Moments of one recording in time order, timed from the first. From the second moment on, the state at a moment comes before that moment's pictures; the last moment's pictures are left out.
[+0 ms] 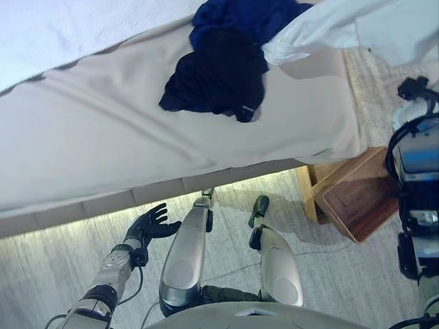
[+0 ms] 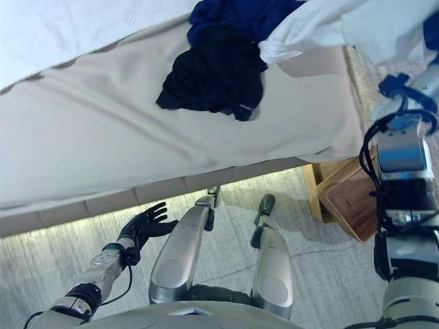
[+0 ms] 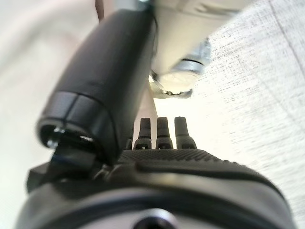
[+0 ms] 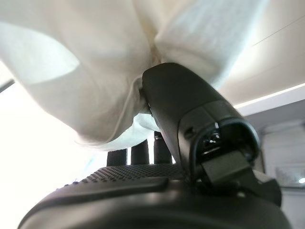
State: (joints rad) left arm -0.10 0.39 -0.16 0.93 -0.43 -0.13 -0.17; right arm -0.60 -0.77 -0.13 0.16 -0.06 0.05 -0.91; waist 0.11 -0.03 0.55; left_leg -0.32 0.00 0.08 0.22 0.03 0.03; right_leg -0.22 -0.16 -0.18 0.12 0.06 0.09
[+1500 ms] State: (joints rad) left arm -0.24 0.42 -0.32 0.92 -0.43 -0.01 -0.18; right arm -0.75 -0.95 0.14 1.29 -0.18 0.65 -0.13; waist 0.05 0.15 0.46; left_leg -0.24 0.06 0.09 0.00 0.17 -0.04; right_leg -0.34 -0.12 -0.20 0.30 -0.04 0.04
